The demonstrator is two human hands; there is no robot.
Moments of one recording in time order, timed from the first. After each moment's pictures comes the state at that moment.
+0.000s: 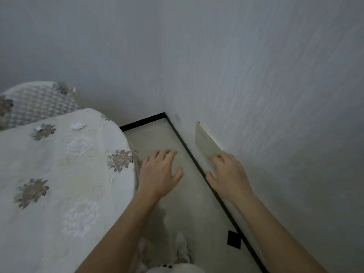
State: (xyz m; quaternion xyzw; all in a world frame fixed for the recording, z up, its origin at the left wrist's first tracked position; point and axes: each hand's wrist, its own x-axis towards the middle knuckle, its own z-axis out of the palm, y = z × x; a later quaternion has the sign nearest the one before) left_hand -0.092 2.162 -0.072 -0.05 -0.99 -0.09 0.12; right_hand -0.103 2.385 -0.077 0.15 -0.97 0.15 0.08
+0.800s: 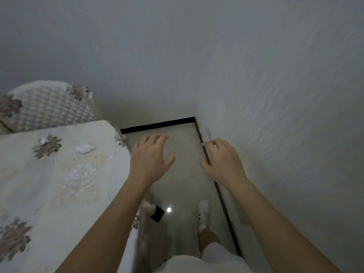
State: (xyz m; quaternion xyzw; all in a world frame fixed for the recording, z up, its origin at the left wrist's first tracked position) left_hand -0.413 2.012 -0.076 0.10 -0.98 -0.09 0.13; right_hand -0.489 2.227 -0.091 0.29 -0.94 0.17 0.04
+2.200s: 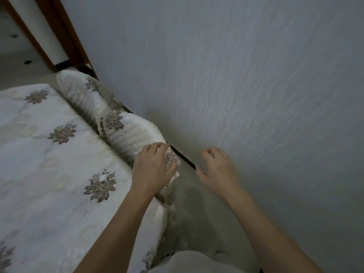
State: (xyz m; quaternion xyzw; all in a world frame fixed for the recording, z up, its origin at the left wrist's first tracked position) left_hand -0.647 1.578 -0.075 0.55 -0.82 -0.05 0.18; right_hand -0.849 1.637 -0.077 0.69 -0.70 0.17 -0.04
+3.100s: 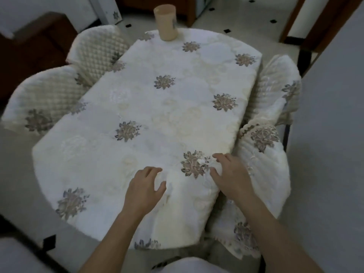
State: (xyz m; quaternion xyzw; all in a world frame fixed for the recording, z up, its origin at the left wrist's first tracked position) left_hand -0.522 1.674 -0.132 0.93 -0.31 -0.08 0.16; right_hand -0.640 1.424 -0.137 0.94 -0.21 0.09 -0.24
